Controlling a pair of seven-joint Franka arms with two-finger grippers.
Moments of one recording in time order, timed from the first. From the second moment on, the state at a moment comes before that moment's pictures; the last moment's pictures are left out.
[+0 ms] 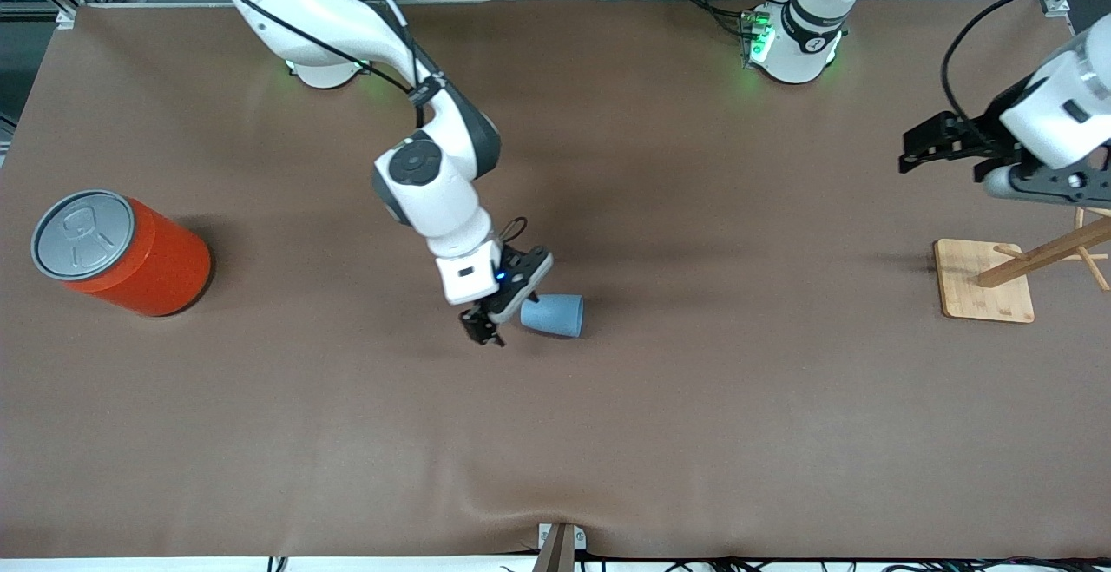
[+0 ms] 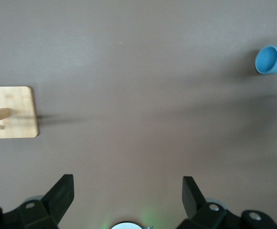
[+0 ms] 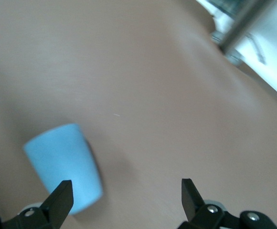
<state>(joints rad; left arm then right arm) -0.08 0.04 -0.06 -1.54 -0.08 1.48 0.00 0.44 0.59 0.14 -1.64 -0.11 2.66 -0.26</state>
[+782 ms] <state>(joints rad) -0.15 0.22 -0.18 -1.62 -0.33 1.69 -0.06 0.17 0.57 0.13 -1.59 -0.11 2.41 -0.07</state>
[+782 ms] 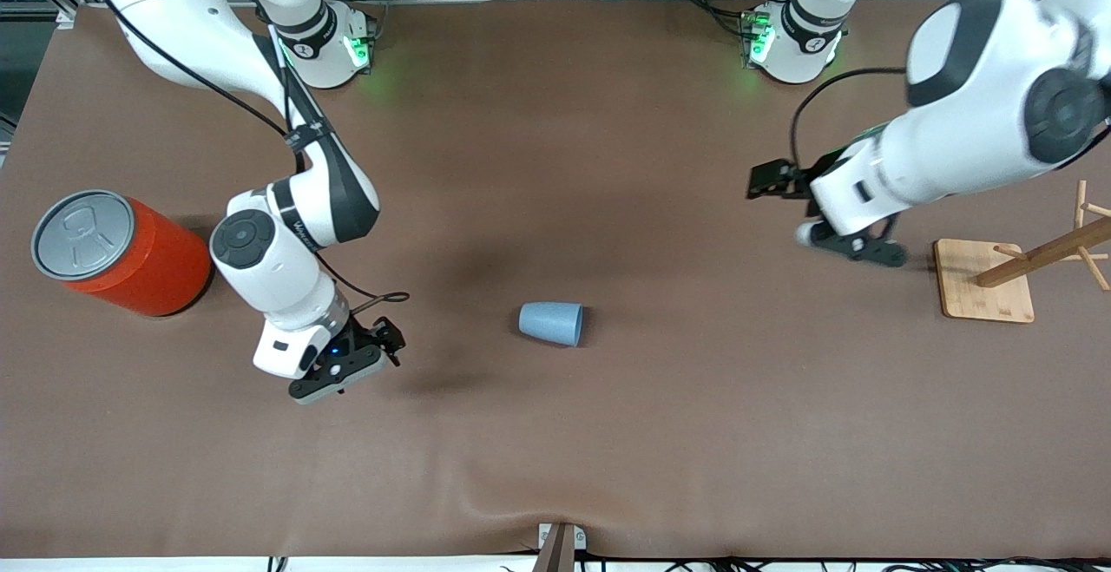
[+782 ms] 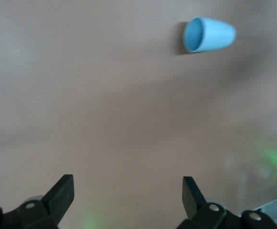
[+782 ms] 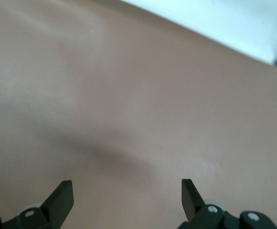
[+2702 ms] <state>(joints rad) -0.31 0.93 -0.27 -1.39 -1.04 2.30 0.46 -0.11 0.11 0.13 -1.74 -0.02 1.78 -0.01</state>
